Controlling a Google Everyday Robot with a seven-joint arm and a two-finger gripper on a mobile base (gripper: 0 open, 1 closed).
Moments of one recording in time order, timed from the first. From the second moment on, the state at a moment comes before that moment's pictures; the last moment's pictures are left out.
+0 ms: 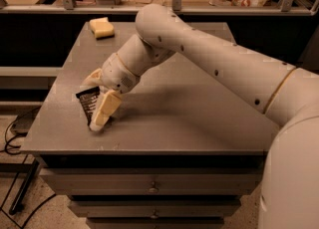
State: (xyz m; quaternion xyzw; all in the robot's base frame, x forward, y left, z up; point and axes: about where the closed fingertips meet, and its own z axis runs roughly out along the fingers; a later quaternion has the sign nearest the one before) arm 0.522 0.182 0.829 -0.75 0.50 0.35 0.25
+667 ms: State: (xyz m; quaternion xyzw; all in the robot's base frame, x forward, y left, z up) arm 0.524 0.182 0.825 -0.75 0.50 0.35 0.25
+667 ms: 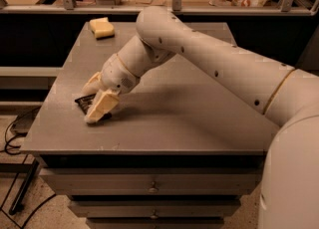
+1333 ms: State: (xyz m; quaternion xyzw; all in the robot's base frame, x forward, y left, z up) arm 0.584 0.128 0.928 -0.71 0.52 0.32 0.36
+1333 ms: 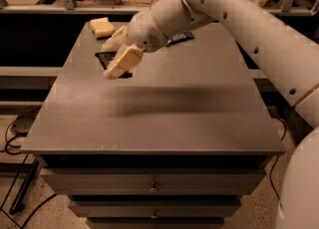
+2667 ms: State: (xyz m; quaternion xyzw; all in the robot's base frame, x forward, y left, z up) arm 0.617 0.099 0.883 -0.61 0.62 0.31 0.38
